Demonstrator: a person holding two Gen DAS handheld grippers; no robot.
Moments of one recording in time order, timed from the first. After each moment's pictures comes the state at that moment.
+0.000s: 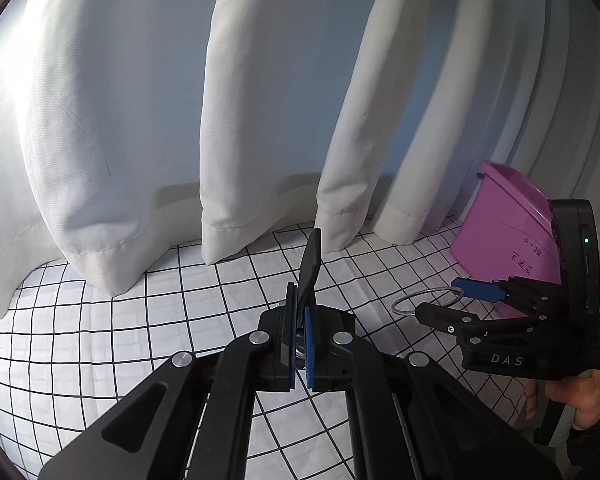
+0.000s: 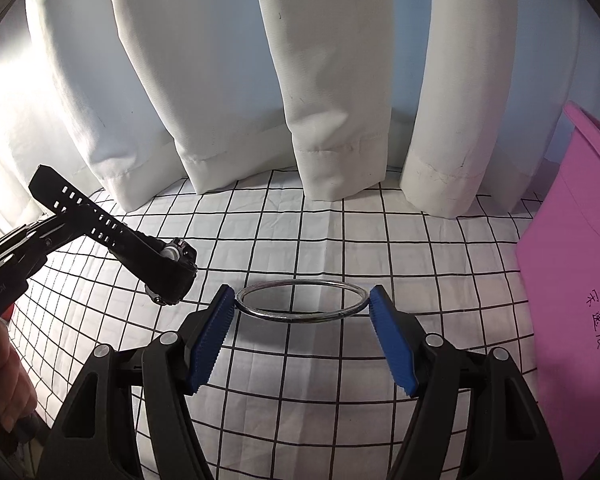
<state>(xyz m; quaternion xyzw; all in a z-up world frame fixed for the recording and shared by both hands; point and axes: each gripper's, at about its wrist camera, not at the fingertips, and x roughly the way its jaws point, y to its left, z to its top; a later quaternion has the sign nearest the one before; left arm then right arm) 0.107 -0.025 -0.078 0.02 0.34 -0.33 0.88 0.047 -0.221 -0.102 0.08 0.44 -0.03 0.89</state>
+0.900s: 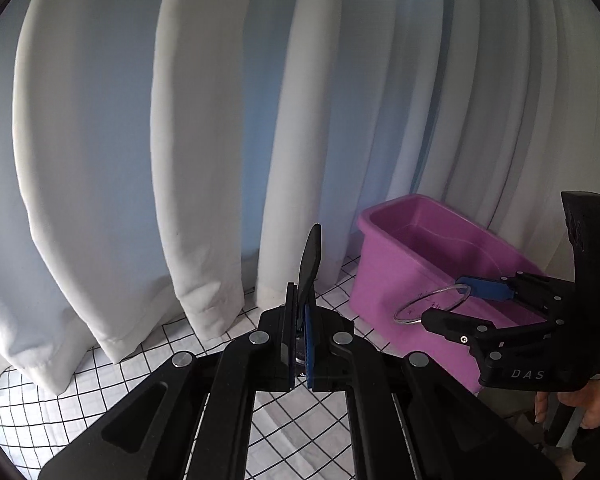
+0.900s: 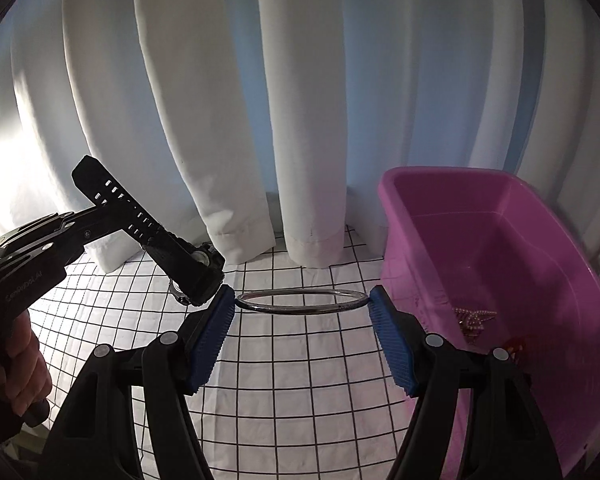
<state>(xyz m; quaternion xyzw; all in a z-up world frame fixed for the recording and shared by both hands) 0.064 -0.151 0.013 0.06 0.26 -0.45 0.85 -0.052 -0.322 0.014 0.08 0.36 -0.13 0.92</state>
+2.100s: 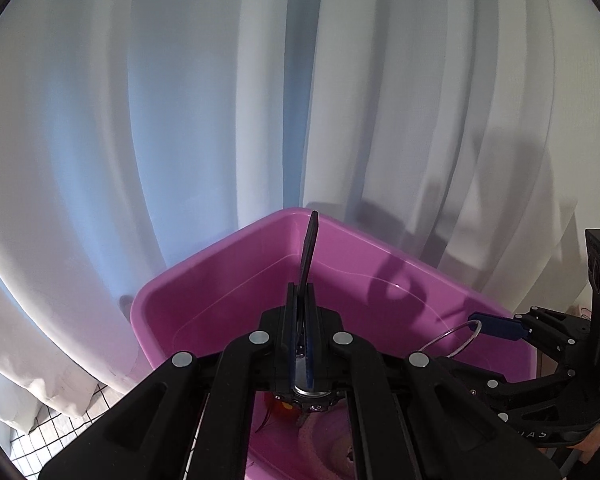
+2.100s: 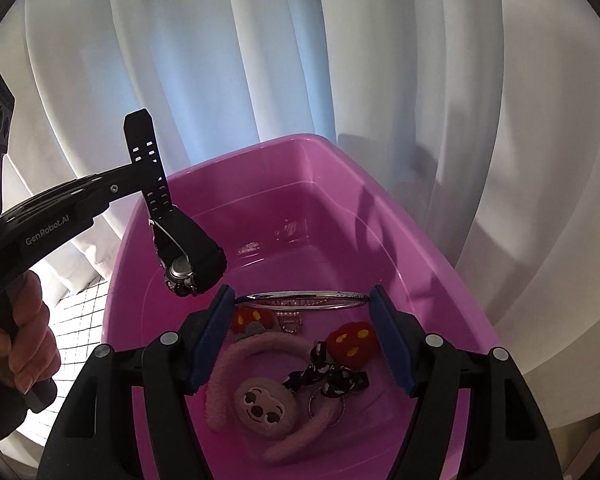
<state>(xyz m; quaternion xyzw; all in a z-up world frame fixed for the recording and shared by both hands) -0.003 -0.429 0.015 0.13 0.27 -0.51 0.81 -0.159 -0.530 -0.008 0.17 0.36 -0.21 0.89</state>
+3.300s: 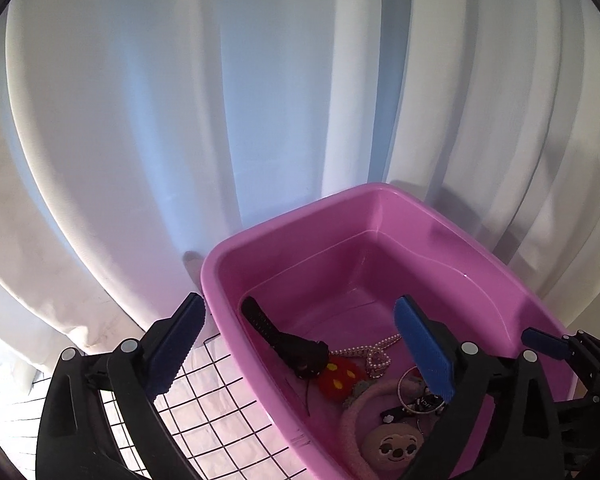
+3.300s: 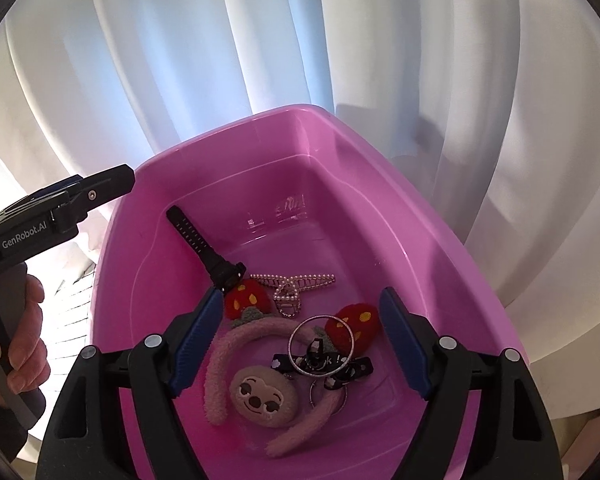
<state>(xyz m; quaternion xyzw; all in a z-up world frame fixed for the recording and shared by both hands) 0.017 -0.413 0.013 0.13 0.33 -0.37 0.86 -0.145 -0.530 -0.014 0.18 0.40 -0.21 0.88</state>
